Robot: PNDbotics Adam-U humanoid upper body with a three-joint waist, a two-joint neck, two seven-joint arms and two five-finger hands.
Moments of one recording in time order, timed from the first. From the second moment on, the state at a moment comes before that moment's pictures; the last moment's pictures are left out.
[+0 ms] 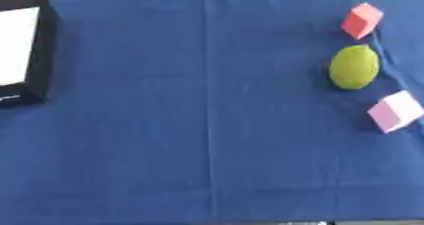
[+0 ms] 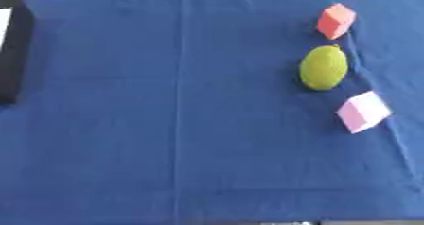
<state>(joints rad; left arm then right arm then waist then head) -0.84 0.64 0.03 -1.09 0.42 -0.07 0.36 -0.83 -0.89 0.00 -1.05 -0.33 0.12 -0.06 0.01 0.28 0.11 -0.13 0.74</state>
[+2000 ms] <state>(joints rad) -0.82 0.66 0.03 -1.09 0.41 -0.06 0.35 -0.42 -1.25 0.04 -1.64 0.06 0.08 0.43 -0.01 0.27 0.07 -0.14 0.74</state>
